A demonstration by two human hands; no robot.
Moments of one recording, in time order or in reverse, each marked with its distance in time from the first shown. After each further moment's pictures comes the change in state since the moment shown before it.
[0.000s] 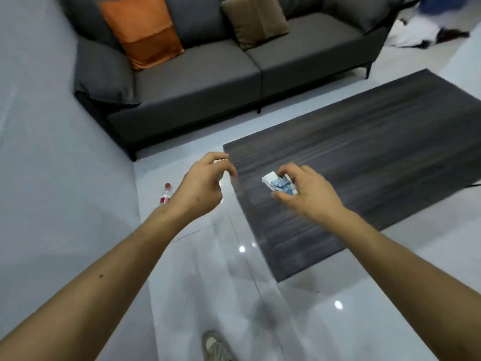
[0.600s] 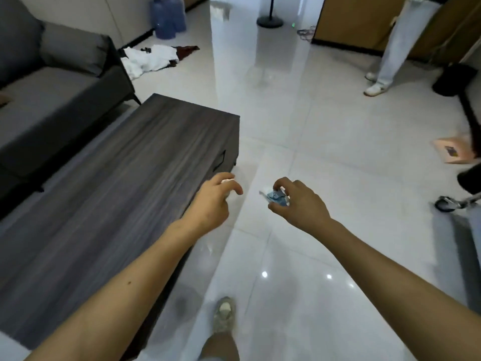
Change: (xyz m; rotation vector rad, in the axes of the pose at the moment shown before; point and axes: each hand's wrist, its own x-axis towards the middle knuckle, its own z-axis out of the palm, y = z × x) left_hand 0.032 0.570 0.289 -0.194 -0.412 0.768; right_hand -0.337 0.407 -0.313 0.050 0.441 0.729
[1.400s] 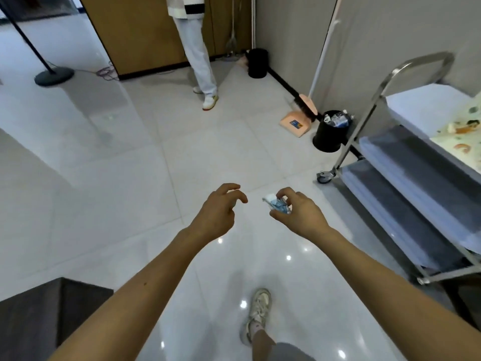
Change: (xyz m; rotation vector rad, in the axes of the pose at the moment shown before) left_hand 0.552 0.254 0.261 -0.045 -0.507 0.590; right_hand 0.255 0.379 -0.264 0.248 0.413 0.700
